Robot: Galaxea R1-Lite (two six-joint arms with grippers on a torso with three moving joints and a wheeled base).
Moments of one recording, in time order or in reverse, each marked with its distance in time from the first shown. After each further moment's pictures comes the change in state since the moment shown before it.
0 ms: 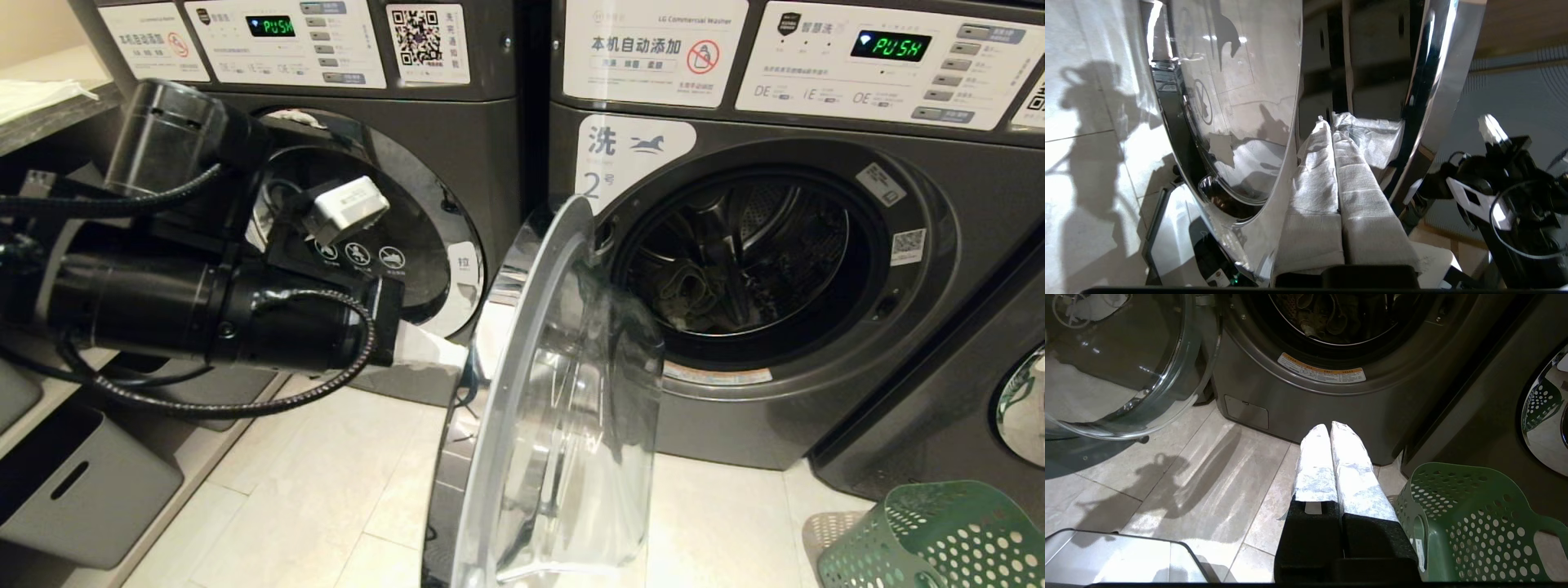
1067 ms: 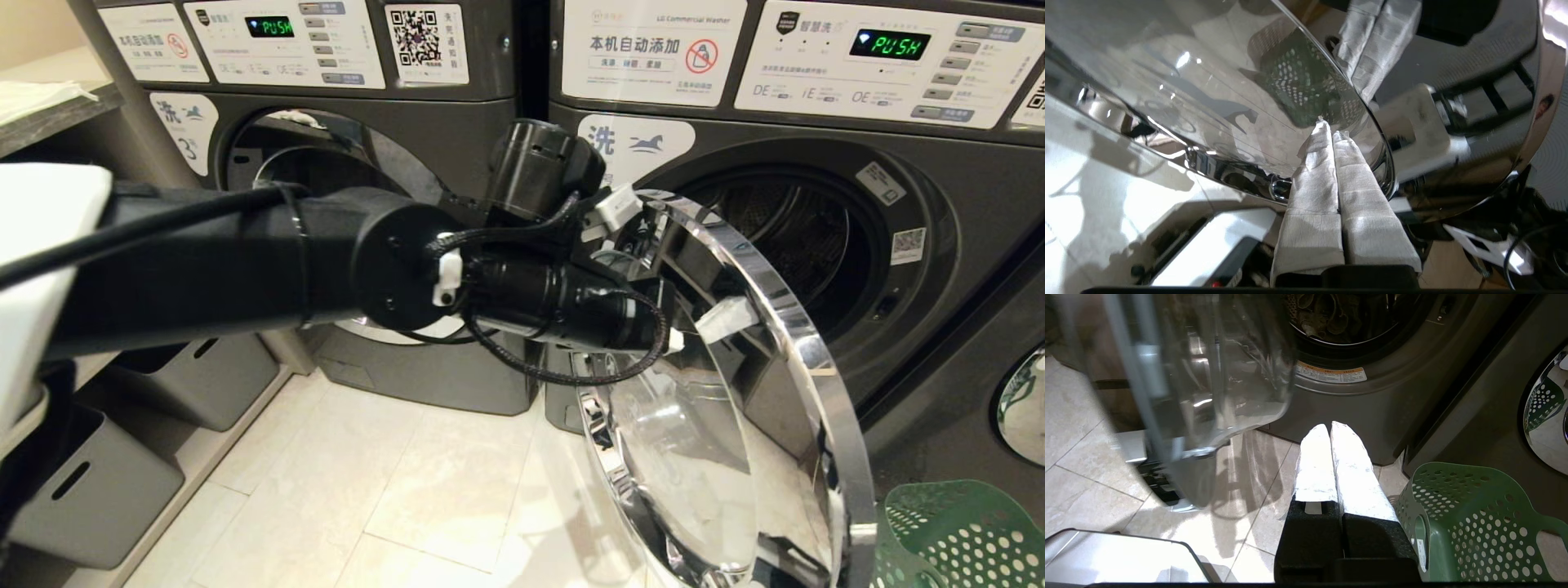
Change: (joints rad) left arm -0.279 0.506 -0.525 -0.107 0.068 -0.004; right arm 0.000 0.000 0.000 0.000 0.000 0.001
